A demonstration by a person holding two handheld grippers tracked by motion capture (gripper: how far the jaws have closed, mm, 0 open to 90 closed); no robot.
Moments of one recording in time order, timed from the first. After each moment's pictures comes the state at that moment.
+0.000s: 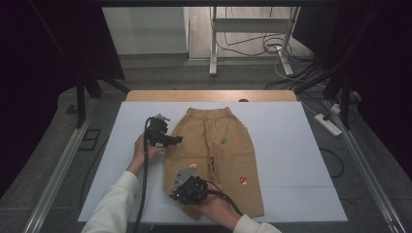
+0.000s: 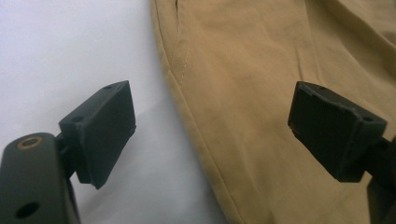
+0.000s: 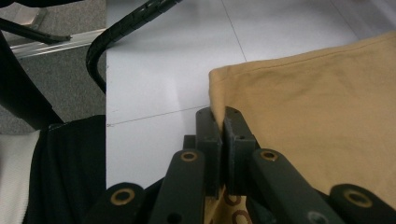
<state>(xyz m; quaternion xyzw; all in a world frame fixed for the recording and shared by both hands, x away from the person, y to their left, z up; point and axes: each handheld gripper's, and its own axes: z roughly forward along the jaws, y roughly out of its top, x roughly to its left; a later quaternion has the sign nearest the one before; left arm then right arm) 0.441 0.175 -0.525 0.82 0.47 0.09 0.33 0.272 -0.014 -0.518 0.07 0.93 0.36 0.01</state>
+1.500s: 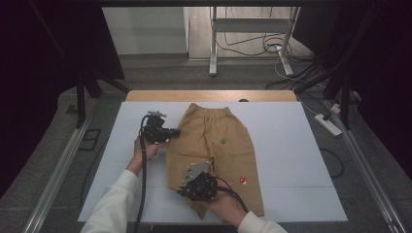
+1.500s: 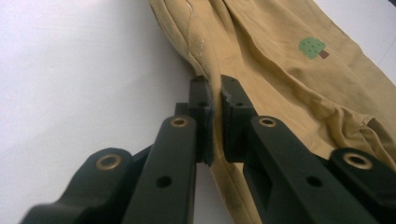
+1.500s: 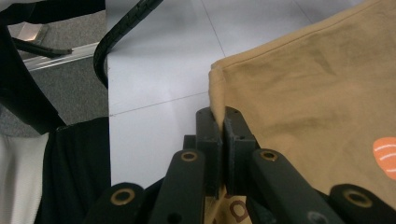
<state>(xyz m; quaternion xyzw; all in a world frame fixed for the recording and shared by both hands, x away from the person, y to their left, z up) 0.435 0.185 -0.506 0.79 0.45 0.02 0.42 0.277 -0.040 -0.503 0.09 0.92 0.38 0.01</state>
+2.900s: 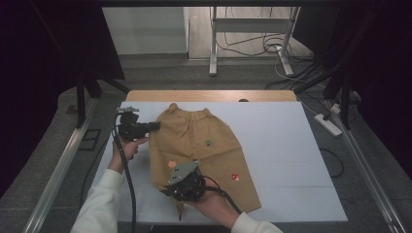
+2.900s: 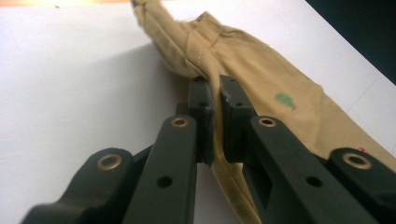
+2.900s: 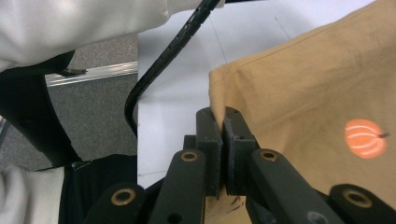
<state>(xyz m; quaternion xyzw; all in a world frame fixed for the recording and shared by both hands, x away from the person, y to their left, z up) 0.407 0.248 -0.475 0.74 0.49 0.05 0.47 0.264 -0.009 -0.477 0.05 0.90 0.43 0.02</state>
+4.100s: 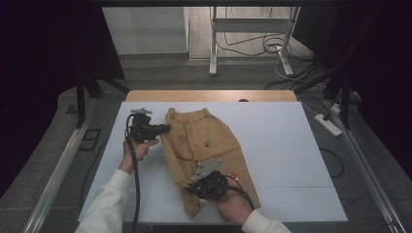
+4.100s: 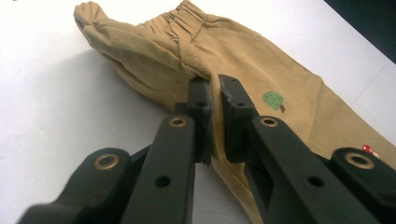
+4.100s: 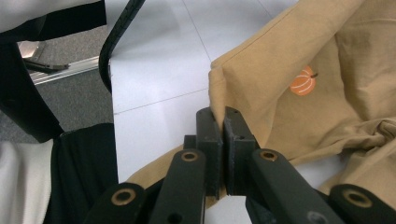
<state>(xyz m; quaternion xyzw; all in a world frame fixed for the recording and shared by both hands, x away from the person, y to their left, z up) 0.412 0.213 -0.481 0.75 0.47 0.05 0.46 0.275 -0.067 -0.485 0.11 0.91 0.40 0.02</state>
